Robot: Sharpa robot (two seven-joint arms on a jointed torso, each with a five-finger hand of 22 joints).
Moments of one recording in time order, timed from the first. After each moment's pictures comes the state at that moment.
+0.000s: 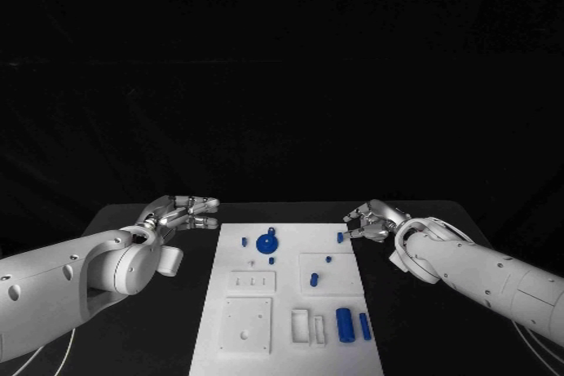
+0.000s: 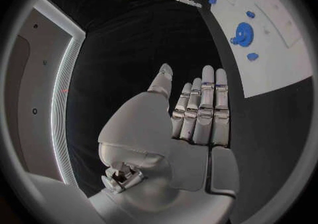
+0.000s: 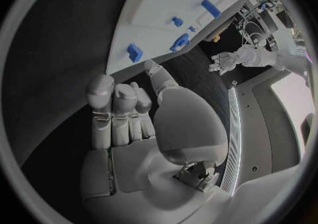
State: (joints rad) left arm 1.37 -0.78 -0.17 1.30 -0.03 -0.30 0.28; left_hand 1.36 0.06 -0.10 -0.04 0.07 0.94 0.16 0.06 0.07 1.07 0.13 0.06 0.06 1.21 0.09 0.24 0.09 0.05 0.97 0.07 0.38 0.10; right arm 1.07 -0.71 0.20 0.97 -1.21 -0.30 0.13; right_hand 1.31 -0.07 0.07 -0.17 0.36 0.98 0.10 0.06 0.06 1.31 -0.01 1.08 1.23 1.44 -0.08 1.04 0.93 0.09 1.47 -0.10 0.81 1.30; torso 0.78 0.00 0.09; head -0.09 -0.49
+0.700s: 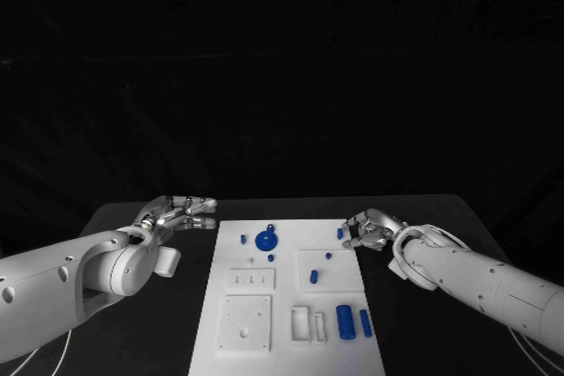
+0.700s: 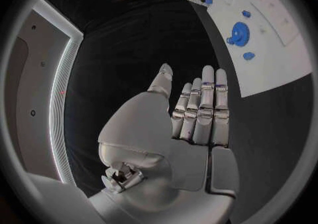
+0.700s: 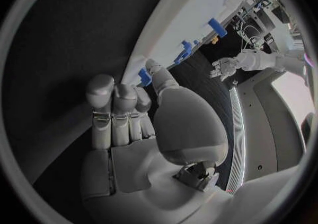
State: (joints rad) left arm 1.37 -0.79 -0.17 1.31 -0.04 -0.30 0.28; left_hand 1.36 0.06 -0.11 -0.04 0.07 0.94 0.16 0.06 0.07 1.07 0.13 0.06 0.06 1.21 0.09 0.24 0.09 0.05 0.96 0.07 0.38 0.10; right arm 1.04 -0.69 0.20 0.91 -1.21 -0.27 0.17; right_hand 1.32 -0.07 0.04 -0.16 0.36 0.91 0.10 0.06 0.06 1.31 -0.01 1.07 1.23 1.44 -0.08 1.04 0.94 0.09 1.47 -0.10 0.80 1.31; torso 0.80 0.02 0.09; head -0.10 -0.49
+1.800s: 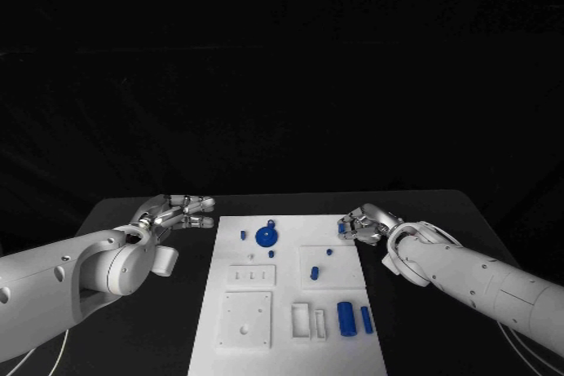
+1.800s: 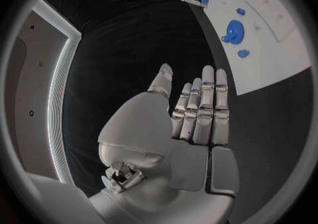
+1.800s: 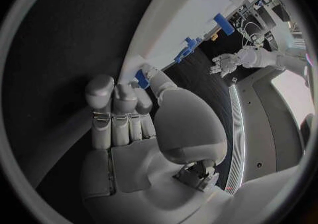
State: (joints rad) left arm 1.37 -0.79 -0.17 1.31 -0.04 -0.30 0.27; left_hand 1.36 0.06 -0.11 -0.04 0.07 0.94 0.16 0.06 0.07 1.07 0.13 0.06 0.06 1.21 0.09 0.24 0.09 0.05 0.96 0.07 0.38 0.10; right arm 1.05 -0.66 0.20 0.90 -1.19 -0.31 0.18; right_hand 1.29 -0.04 0.18 -0.19 0.30 1.07 0.10 0.06 0.06 1.31 -0.01 1.08 1.24 1.44 -0.08 1.04 0.95 0.08 1.47 -0.10 0.80 1.31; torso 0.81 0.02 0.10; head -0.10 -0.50
